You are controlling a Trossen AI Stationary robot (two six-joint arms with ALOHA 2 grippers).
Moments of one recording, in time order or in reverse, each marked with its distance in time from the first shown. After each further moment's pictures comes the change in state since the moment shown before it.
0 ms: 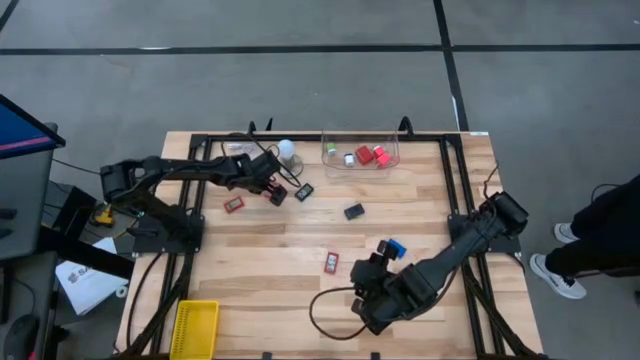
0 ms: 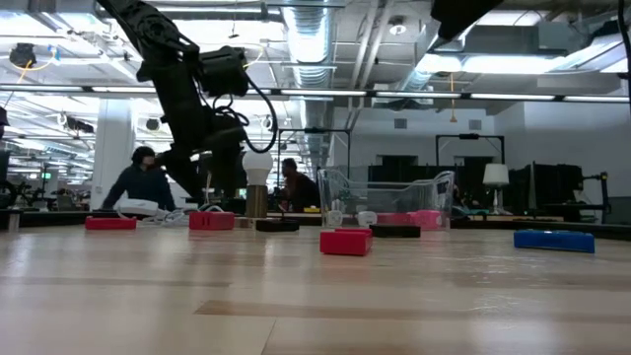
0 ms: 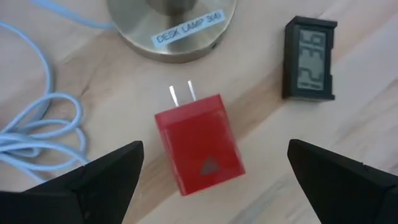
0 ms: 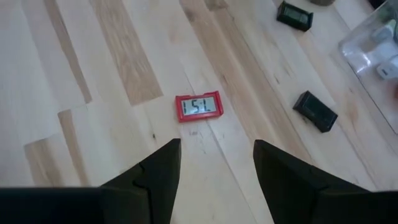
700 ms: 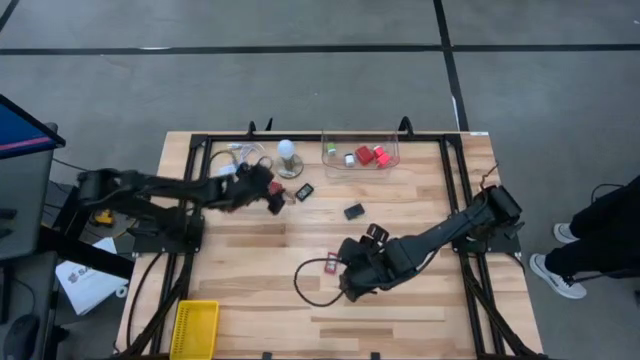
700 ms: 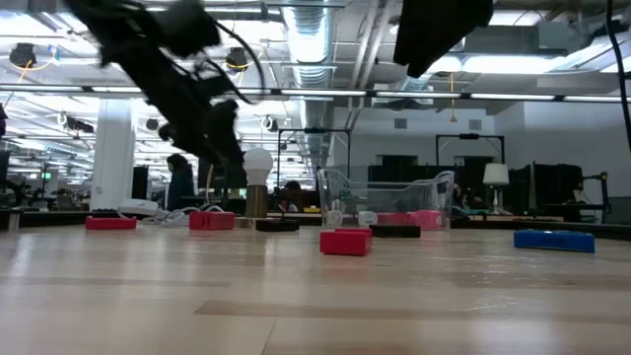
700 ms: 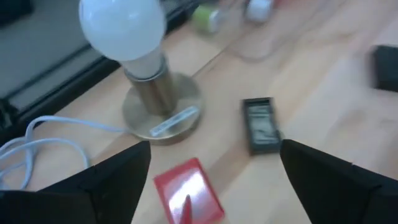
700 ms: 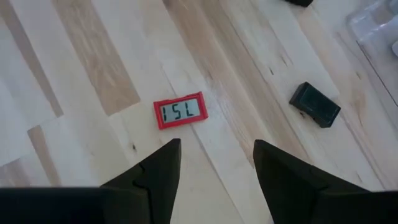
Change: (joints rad) left arm -0.227 -0.219 -0.192 0.330 -0.363 0.136; right arm -0.160 0.000 0.000 0.023 -0.157 -0.079
